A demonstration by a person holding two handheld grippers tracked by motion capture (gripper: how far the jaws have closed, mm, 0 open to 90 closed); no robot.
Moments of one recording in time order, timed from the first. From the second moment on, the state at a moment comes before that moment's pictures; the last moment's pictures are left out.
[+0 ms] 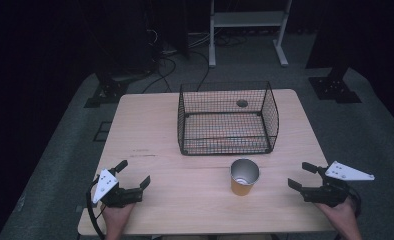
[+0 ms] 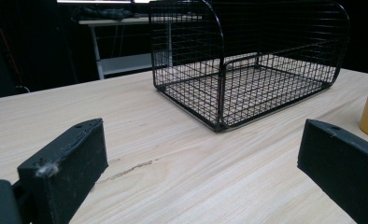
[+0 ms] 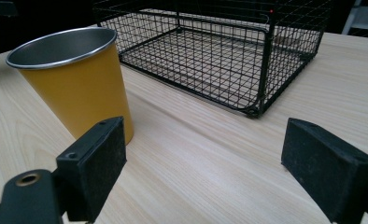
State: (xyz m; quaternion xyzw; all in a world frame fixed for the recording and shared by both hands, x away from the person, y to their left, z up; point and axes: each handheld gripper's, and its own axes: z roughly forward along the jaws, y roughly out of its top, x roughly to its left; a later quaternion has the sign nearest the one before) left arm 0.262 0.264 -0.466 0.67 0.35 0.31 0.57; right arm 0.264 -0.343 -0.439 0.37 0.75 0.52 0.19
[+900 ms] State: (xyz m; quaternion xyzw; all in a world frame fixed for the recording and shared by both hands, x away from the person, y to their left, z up) left arm 0.262 0.264 -0.466 0.67 0.35 0.31 0.57; right arm 0.262 -0.315 -0.434 0.33 0.77 0.52 0.18
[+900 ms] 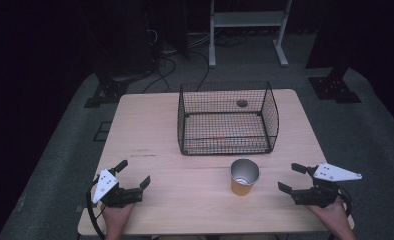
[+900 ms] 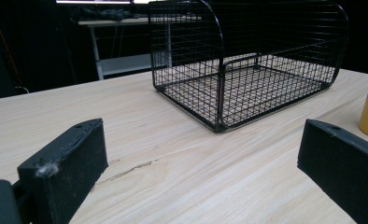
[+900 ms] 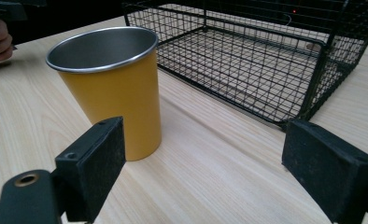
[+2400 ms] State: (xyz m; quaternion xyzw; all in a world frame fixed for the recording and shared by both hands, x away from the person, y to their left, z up) left arm 0.262 0.264 -0.466 0.67 0.35 0.31 0.57; right arm 0.262 -0.249 -0.434 0.26 0.81 0.51 0.13
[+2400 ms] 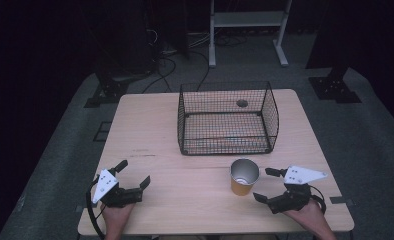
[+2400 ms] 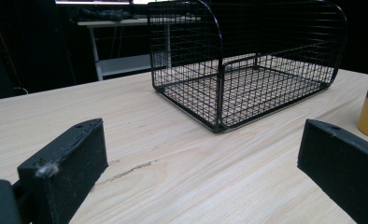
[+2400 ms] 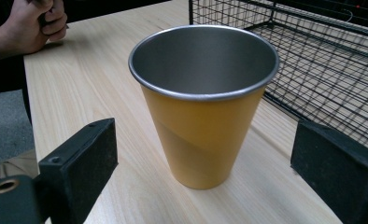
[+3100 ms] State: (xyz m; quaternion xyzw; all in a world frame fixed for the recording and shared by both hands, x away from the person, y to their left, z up) left arm 0.262 0.264 -0.466 0.67 0.35 0.31 0.57; right arm 0.271 -0.229 -0.433 0.25 0.83 0.49 0.12
